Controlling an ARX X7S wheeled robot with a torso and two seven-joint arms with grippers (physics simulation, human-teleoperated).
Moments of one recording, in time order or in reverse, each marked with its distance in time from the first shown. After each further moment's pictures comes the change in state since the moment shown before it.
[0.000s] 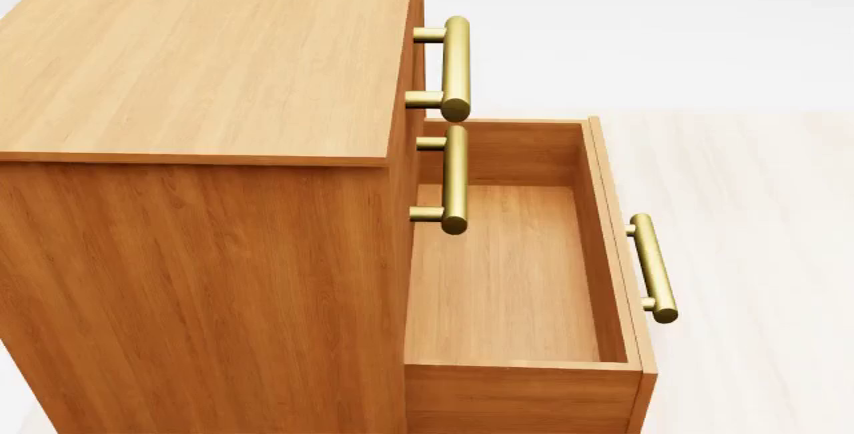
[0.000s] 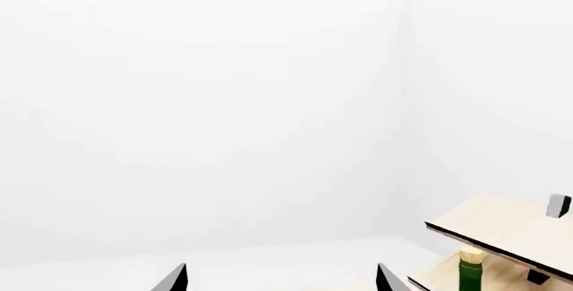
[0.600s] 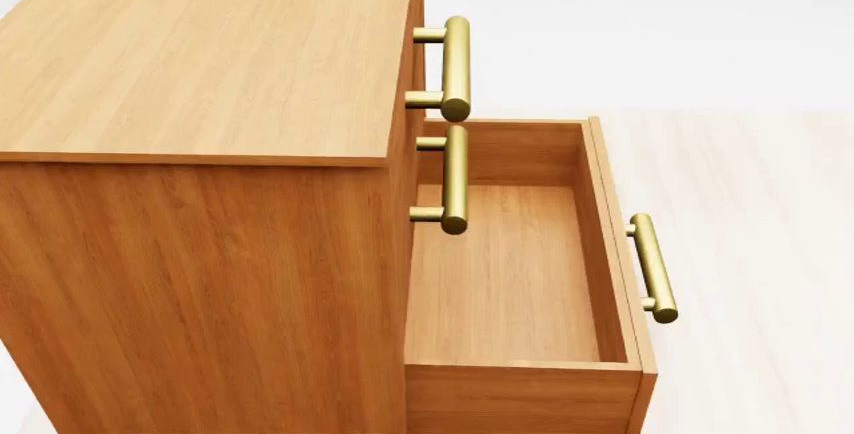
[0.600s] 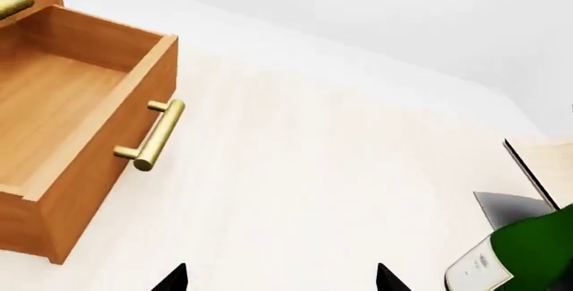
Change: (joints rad) left arm 0.006 -0.004 0.009 -0.002 0.000 0.008 -0.006; right arm -0.037 0.562 -0.145 0.309 0.116 0.413 -0.305
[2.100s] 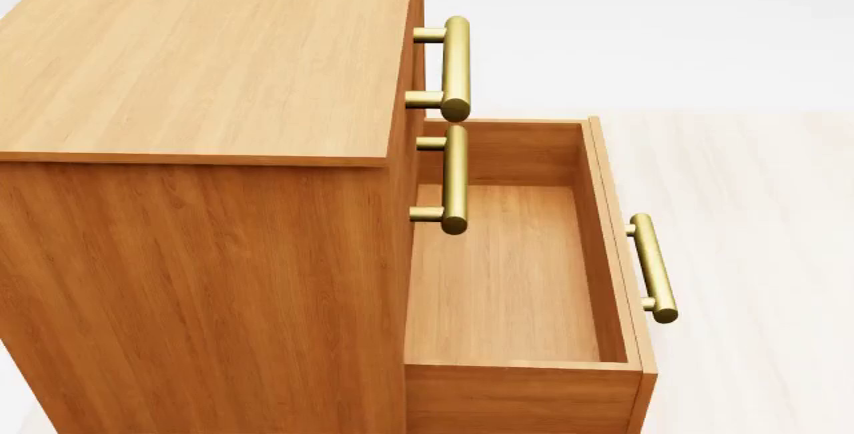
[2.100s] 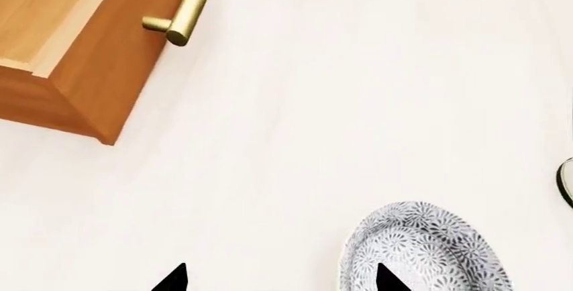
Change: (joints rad) left arm 0.015 -0.009 0.015 -0.014 0.003 0.024 -0.014; right arm 0.215 0.206 -0.433 0.307 0.162 0.098 -0.076
